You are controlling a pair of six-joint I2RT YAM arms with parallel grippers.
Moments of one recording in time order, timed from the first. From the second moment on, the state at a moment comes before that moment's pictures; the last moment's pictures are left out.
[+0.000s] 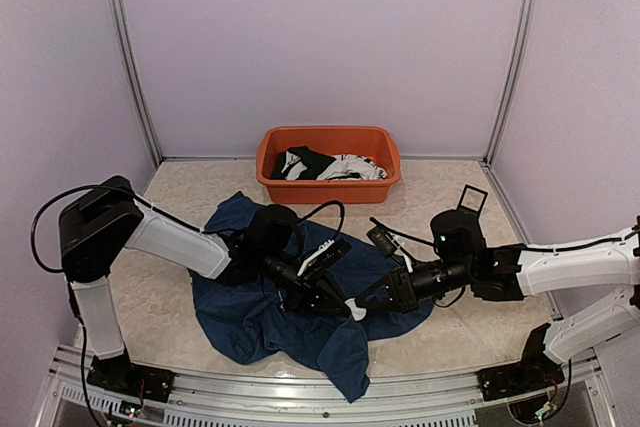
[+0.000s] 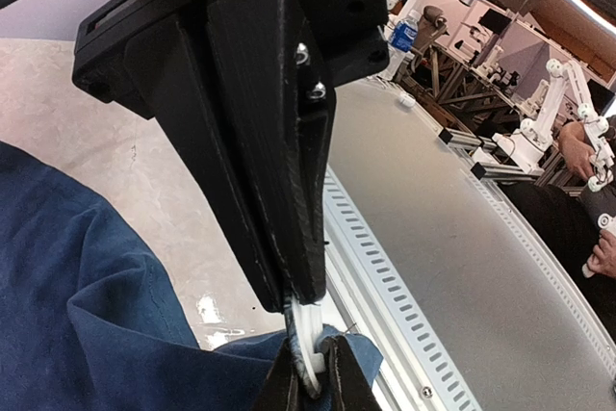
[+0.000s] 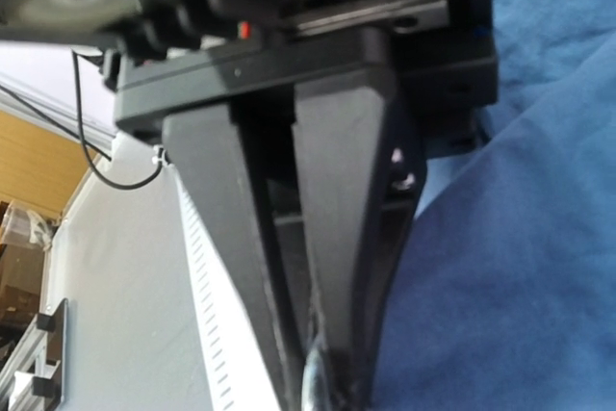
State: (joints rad) left arm -0.93 1.90 0.95 0.49 1.14 0.02; right arm 0.93 1.26 0.56 0.23 -0.65 0.57
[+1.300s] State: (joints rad) left arm -0.94 1.97 0.89 0.89 0.96 -0.40; right arm 0.93 1.11 0.48 0.23 -0.44 0.55
